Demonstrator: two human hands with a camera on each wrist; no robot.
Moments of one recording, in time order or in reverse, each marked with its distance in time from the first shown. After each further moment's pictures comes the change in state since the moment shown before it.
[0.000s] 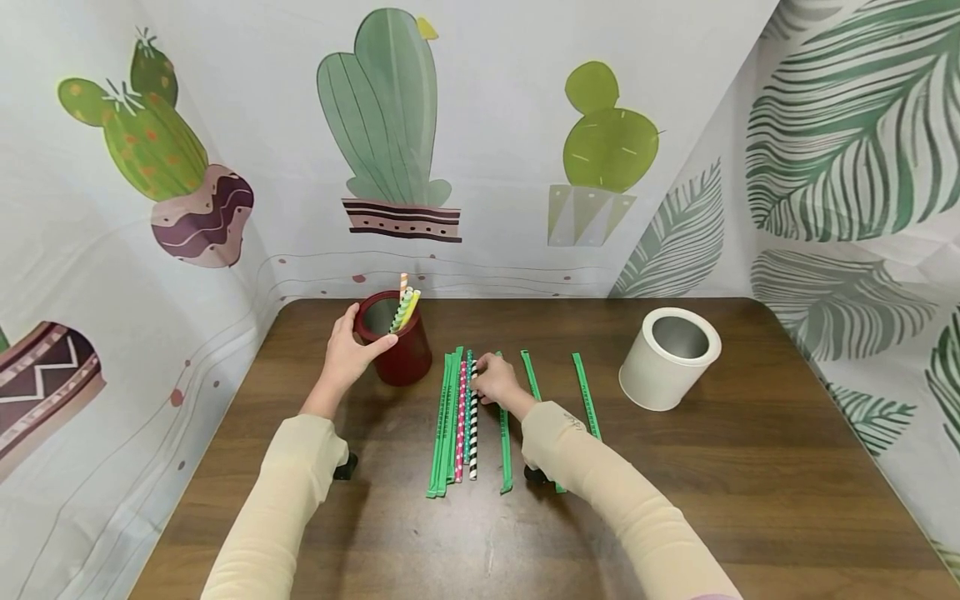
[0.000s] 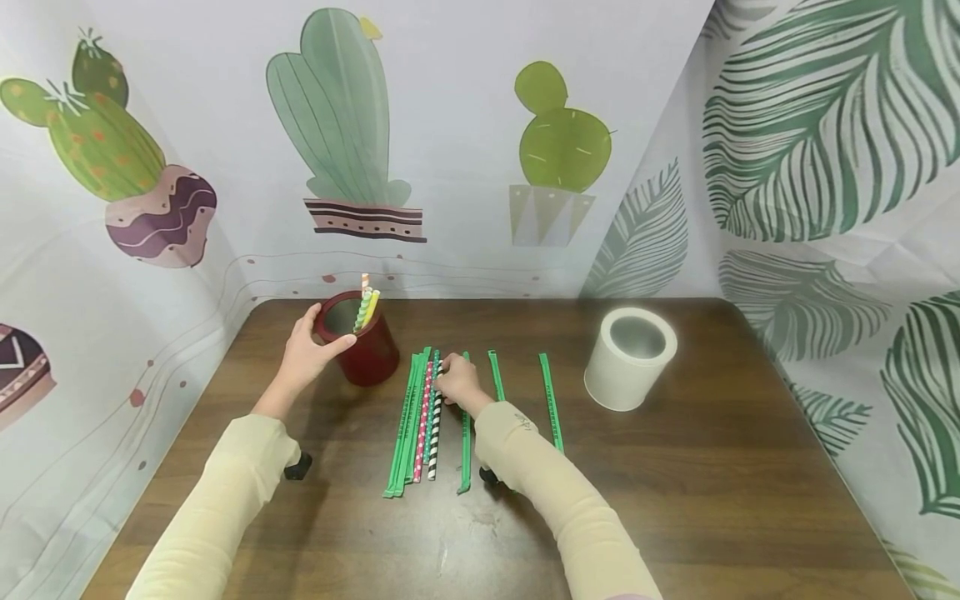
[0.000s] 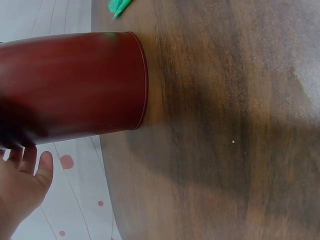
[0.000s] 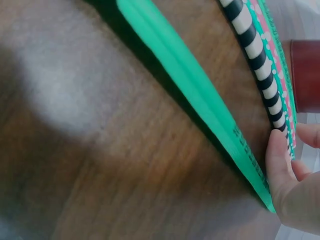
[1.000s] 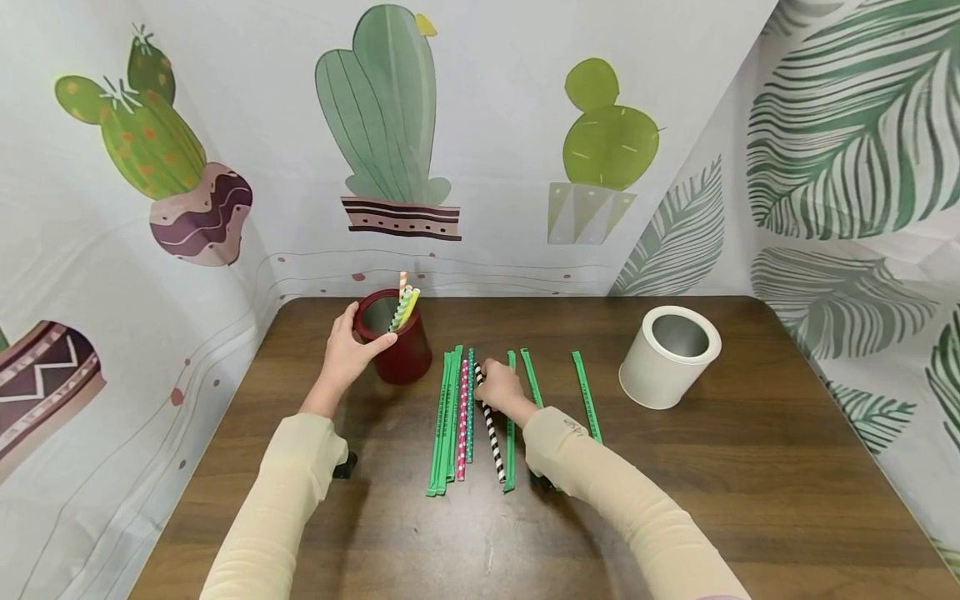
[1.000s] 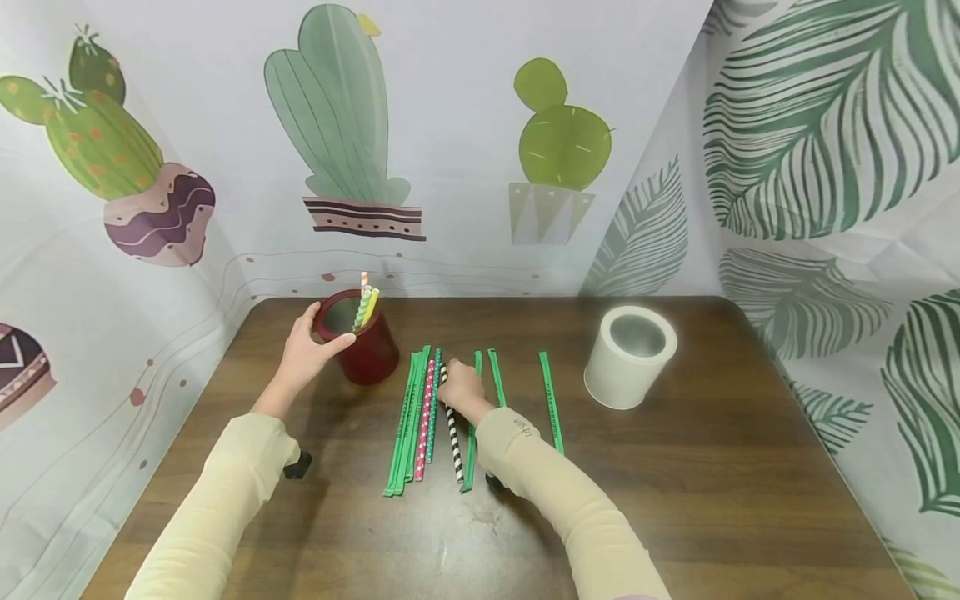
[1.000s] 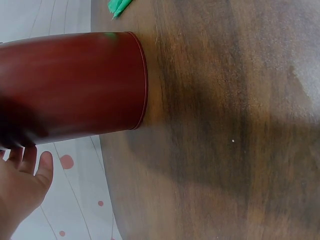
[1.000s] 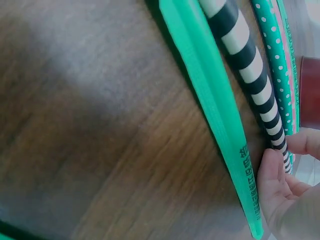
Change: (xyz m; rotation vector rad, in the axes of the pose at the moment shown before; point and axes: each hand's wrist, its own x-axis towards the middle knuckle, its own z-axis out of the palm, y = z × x) left_hand 0.003 -0.004 0.001 0.004 0.002 -0.005; right_hand -0.011 0.004 0.000 -0.361 0.045 -0.068
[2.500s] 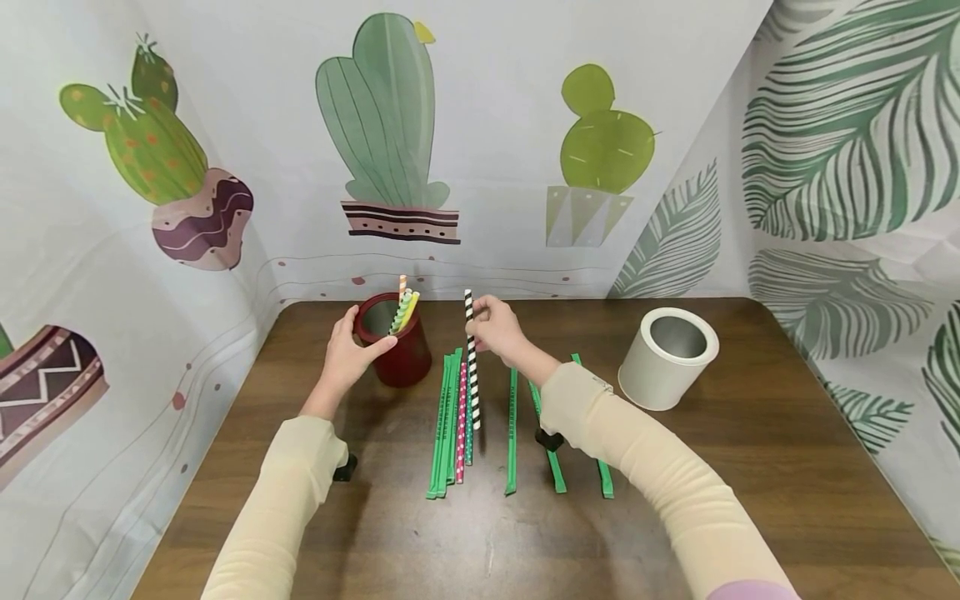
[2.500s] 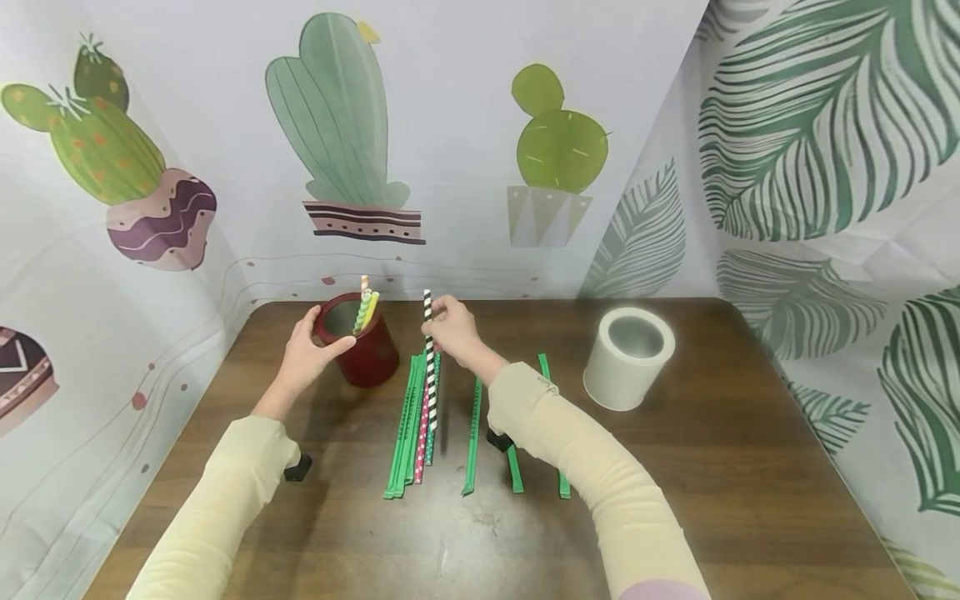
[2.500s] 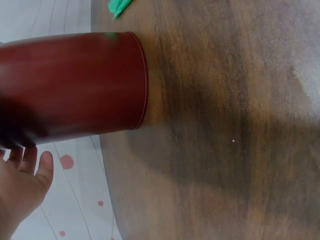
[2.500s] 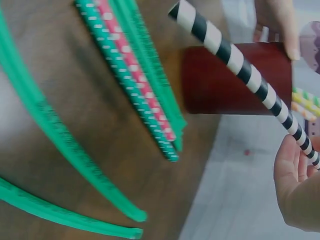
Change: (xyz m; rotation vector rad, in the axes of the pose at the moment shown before) left_hand -0.003 0.003 -0.002 -0.004 -0.002 0.004; right_hand -0.004 -0.070 -0.081 0.558 0.026 -0.151
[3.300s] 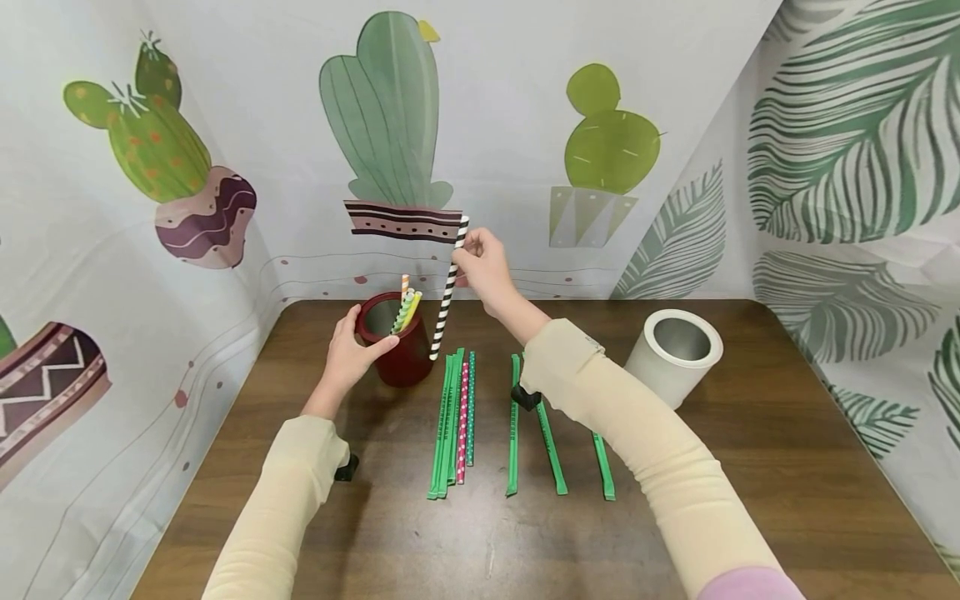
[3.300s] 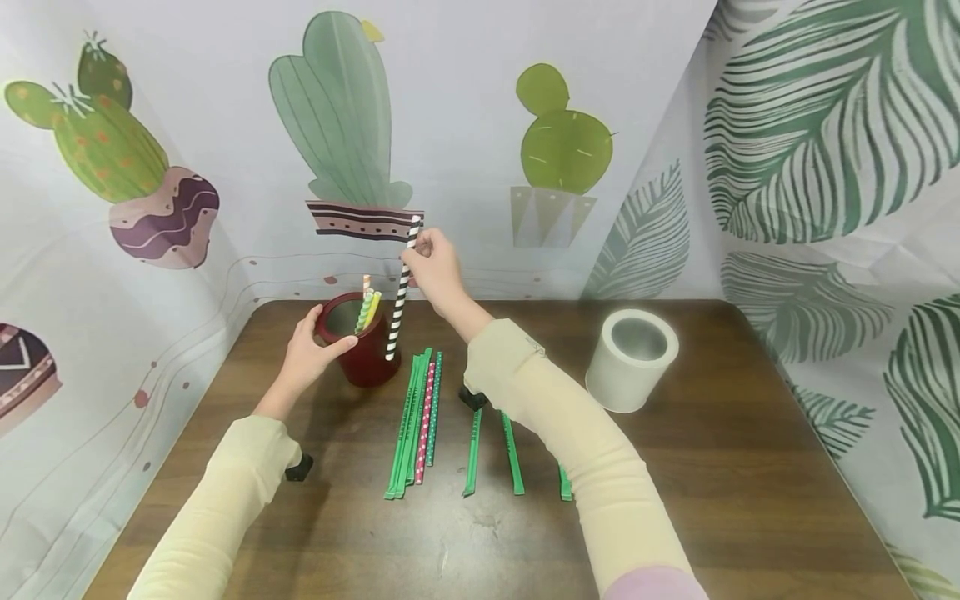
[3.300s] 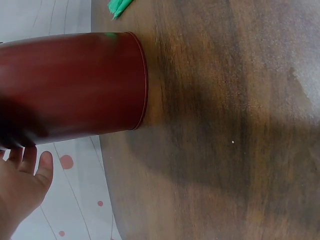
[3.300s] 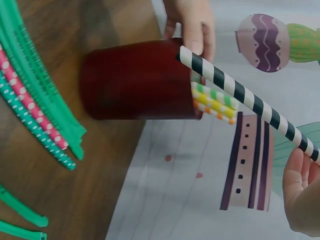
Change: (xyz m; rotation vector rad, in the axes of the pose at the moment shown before) left_hand -0.001 0.001 -0.001 -0.003 -0.003 -0.004; right_hand 0.017 -0.081 0.001 0.262 0.134 -0.263
